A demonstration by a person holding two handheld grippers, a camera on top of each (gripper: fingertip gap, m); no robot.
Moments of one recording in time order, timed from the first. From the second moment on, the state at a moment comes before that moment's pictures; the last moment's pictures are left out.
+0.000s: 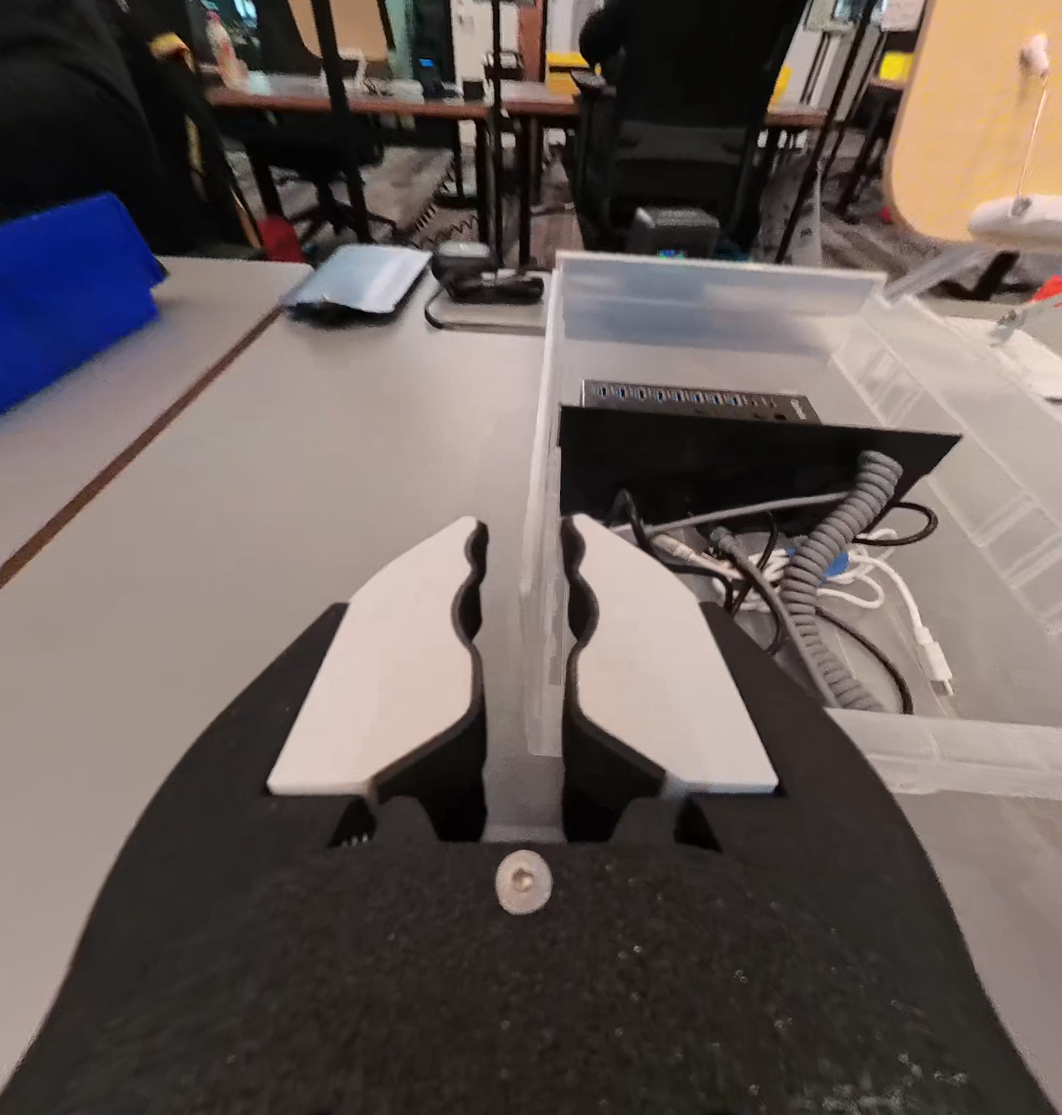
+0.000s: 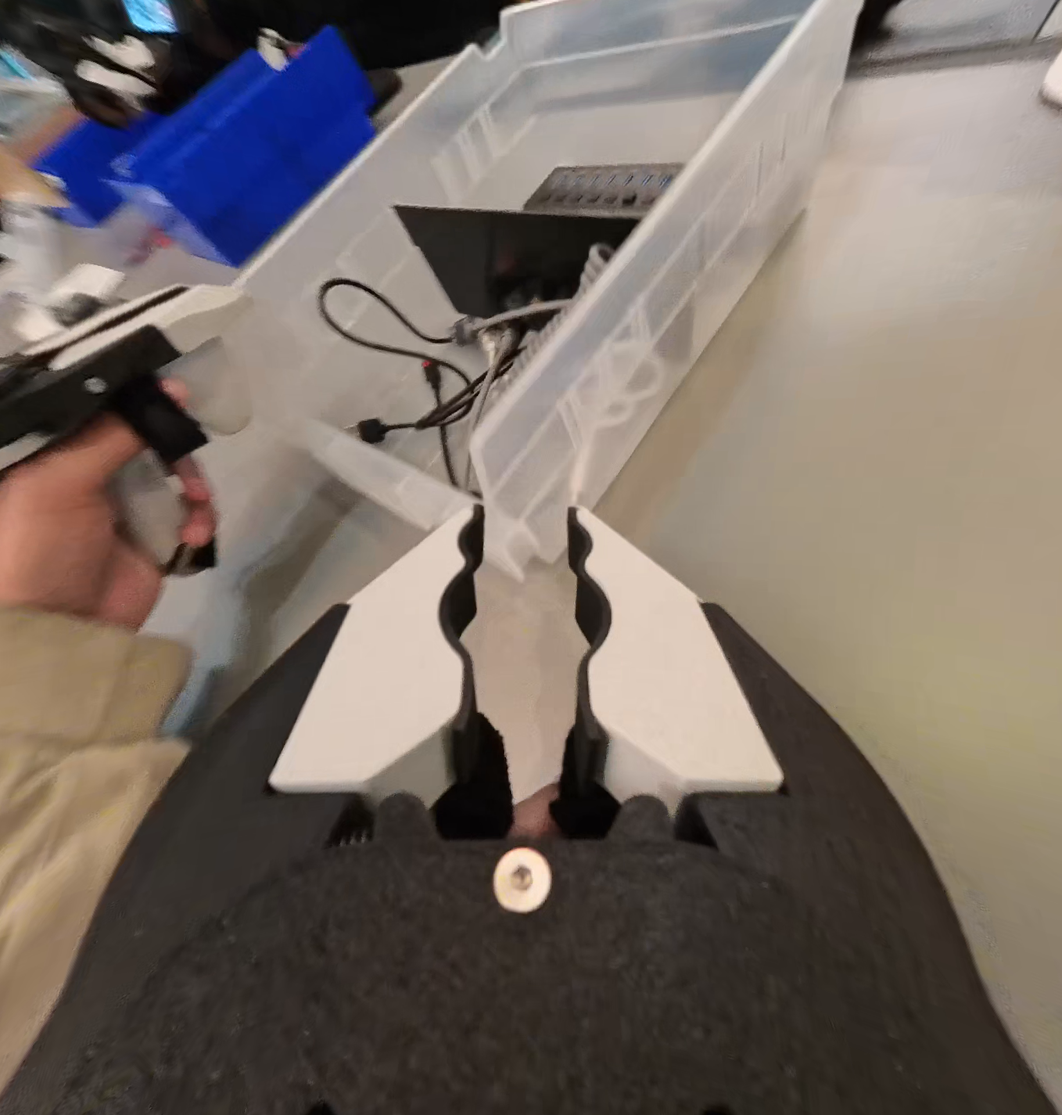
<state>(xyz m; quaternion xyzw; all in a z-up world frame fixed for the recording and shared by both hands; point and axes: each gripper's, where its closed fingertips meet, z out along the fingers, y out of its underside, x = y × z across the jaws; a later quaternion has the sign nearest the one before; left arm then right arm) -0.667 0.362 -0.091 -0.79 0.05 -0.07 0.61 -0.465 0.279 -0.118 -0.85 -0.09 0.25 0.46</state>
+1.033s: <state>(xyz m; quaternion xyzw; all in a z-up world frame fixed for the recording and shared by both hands) -0.541 0.267 -0.103 -0.78 0.16 -0.10 0.59 -0.011 0.160 -0.097 -0.79 0.10 0.05 0.60</state>
